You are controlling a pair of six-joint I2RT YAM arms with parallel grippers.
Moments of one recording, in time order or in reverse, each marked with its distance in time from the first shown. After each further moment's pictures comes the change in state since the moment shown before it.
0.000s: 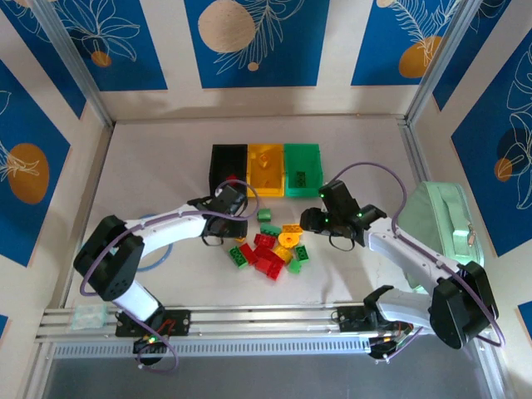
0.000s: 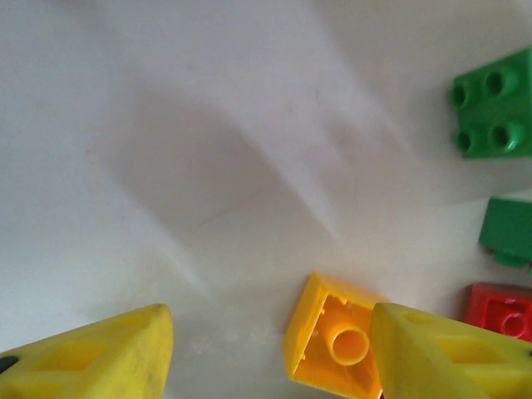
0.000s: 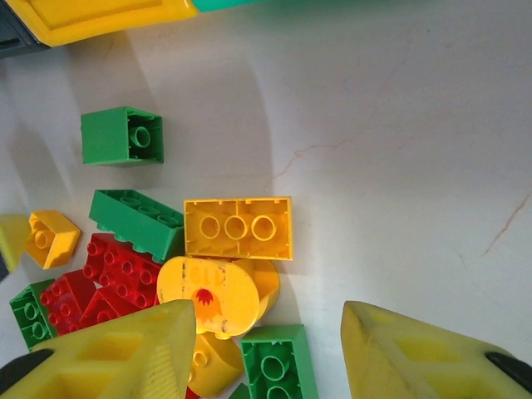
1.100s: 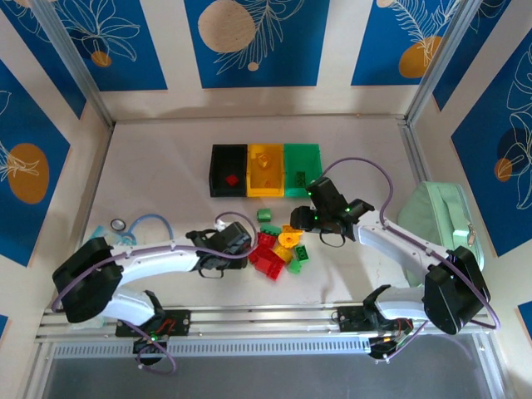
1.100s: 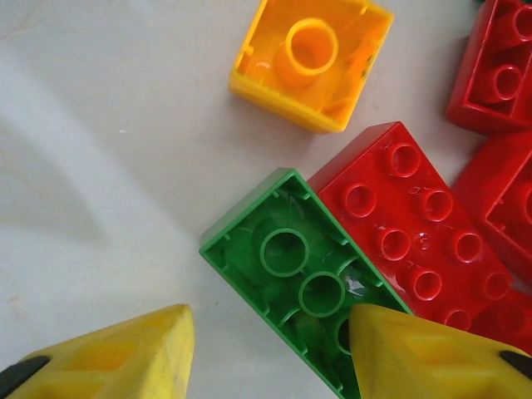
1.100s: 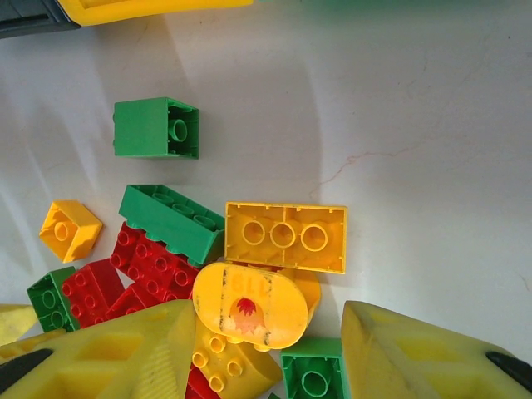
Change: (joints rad) left arm -0.246 -0.182 -0.232 0.045 -0.043 -0.294; right arm 0.068 0.090 0.068 0.007 0.017 0.004
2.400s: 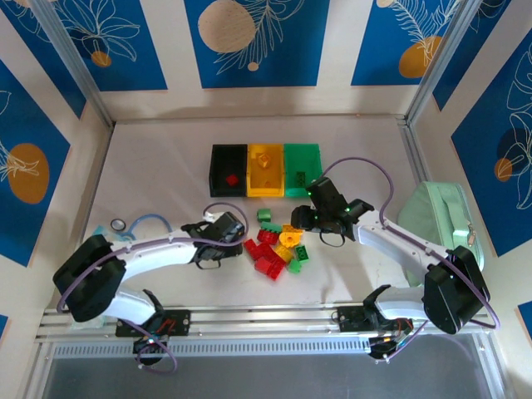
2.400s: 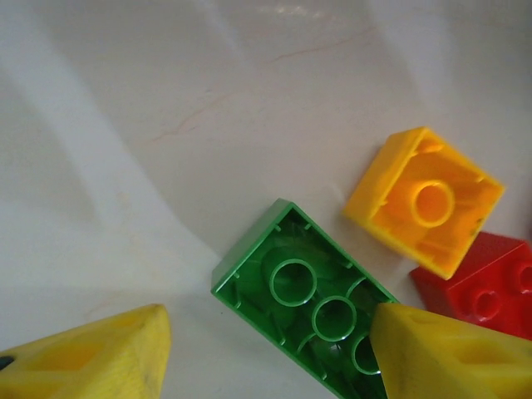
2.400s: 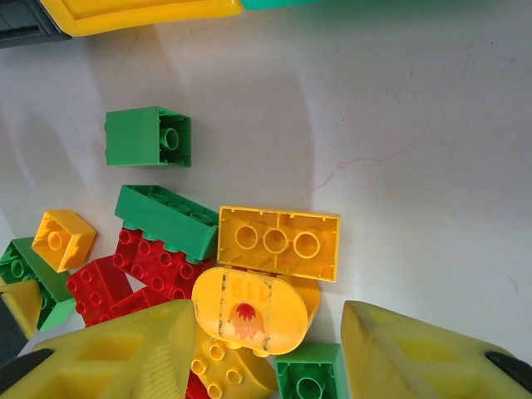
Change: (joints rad) left arm 0.116 0.019 0.009 0.016 -0.066 -0.051; right arm 0.000 0.005 0.000 0.006 0.020 0.011
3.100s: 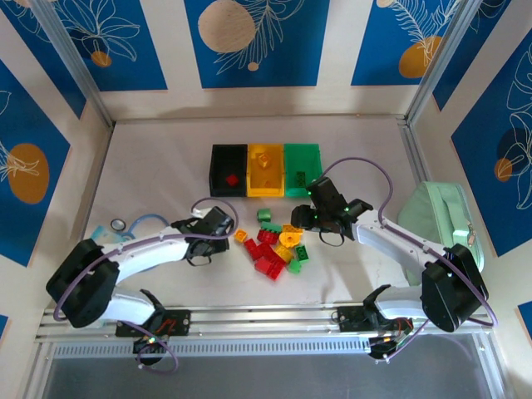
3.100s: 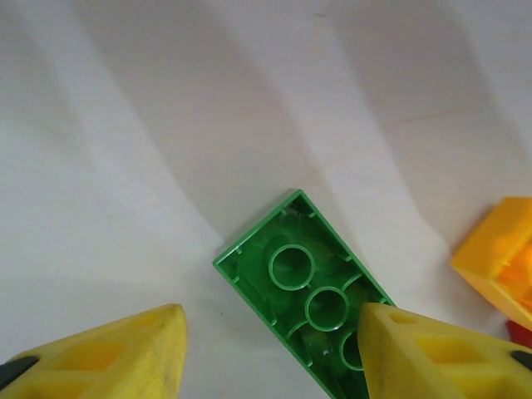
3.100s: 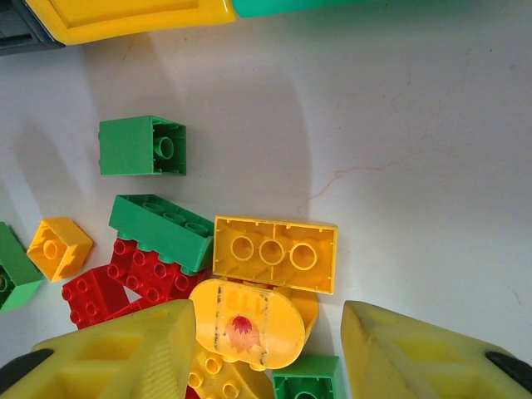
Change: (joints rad) left arm 0.121 -0.065 -0.029 -0.066 -0.039 0.051; right arm -0.015 0.012 -0.009 0.024 0.000 0.000
